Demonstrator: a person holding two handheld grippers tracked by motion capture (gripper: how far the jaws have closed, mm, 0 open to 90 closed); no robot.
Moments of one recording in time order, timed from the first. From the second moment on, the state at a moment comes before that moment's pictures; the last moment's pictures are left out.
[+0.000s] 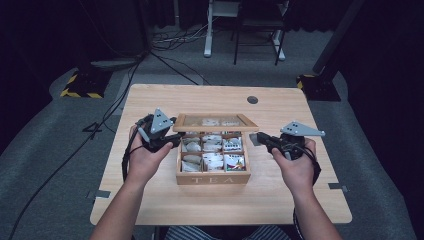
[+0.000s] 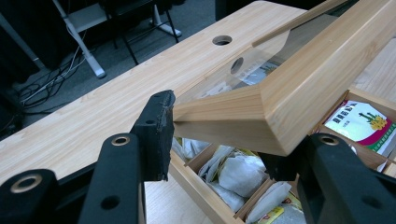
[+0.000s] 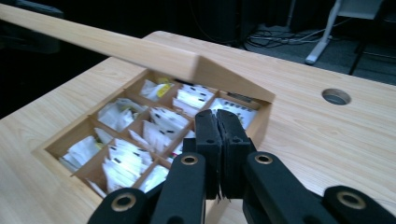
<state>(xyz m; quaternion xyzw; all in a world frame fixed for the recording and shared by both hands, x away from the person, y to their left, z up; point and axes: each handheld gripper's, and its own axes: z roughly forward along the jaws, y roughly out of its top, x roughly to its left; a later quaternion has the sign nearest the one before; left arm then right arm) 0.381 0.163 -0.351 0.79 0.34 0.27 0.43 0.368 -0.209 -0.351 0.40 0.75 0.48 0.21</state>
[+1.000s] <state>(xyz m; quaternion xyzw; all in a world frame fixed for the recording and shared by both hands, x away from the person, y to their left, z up) 0.381 0.162 -0.352 0.79 0.34 0.27 0.42 0.400 -0.284 -0.364 0.51 0.73 0.38 0.24</state>
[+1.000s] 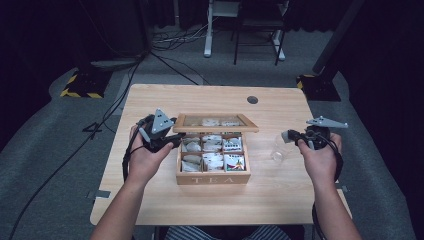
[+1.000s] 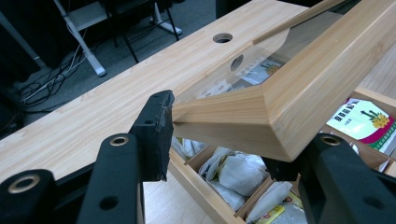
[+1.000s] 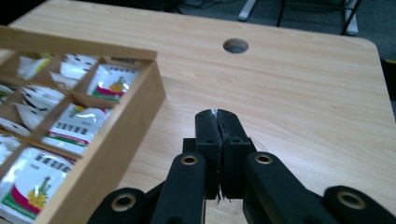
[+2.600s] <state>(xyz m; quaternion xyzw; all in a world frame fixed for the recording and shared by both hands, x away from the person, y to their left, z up) 0.382 0.161 -0.353 0.80 0.34 0.26 0.42 0.425 -0.301 -0.398 0.52 0.74 0.35 0.25</state>
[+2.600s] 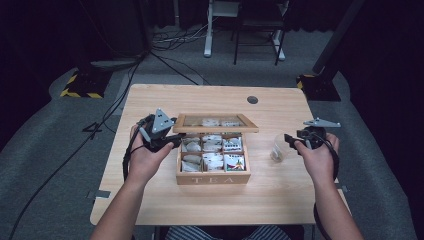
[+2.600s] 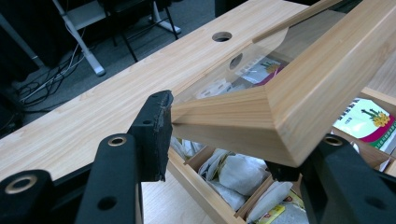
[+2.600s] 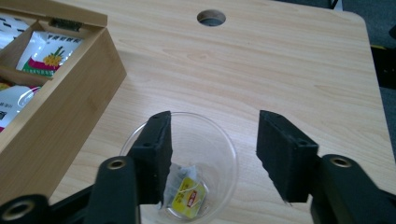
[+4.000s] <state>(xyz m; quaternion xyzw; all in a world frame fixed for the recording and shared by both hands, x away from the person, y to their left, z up) 0.373 0.159 -0.357 0.81 0.38 0.23 0.39 0.406 -0.366 -0.449 0.57 0.71 0.36 0.21</state>
